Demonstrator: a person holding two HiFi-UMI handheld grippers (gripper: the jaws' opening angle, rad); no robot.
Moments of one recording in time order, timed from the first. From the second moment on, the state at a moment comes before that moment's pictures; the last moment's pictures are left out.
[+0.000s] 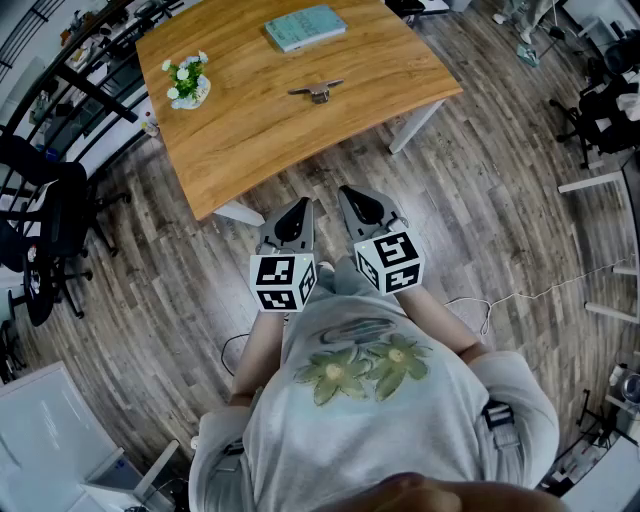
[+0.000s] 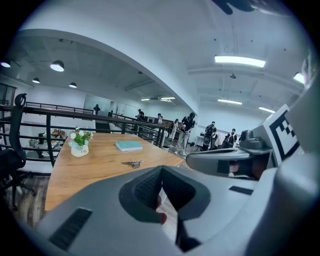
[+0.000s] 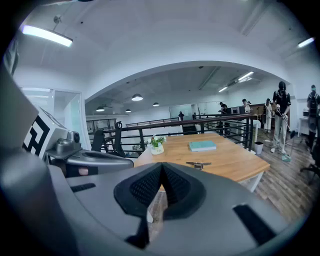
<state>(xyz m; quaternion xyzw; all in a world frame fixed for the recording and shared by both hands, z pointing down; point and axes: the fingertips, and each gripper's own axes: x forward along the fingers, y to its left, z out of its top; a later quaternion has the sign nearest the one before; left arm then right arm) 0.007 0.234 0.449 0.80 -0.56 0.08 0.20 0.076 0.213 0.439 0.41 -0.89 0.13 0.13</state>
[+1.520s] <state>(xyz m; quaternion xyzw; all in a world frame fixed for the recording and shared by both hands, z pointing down) -0.055 0.085 0.453 0.80 -0.56 0.09 0.20 0.040 0.052 0.456 0.43 -0.88 0.16 0.13</state>
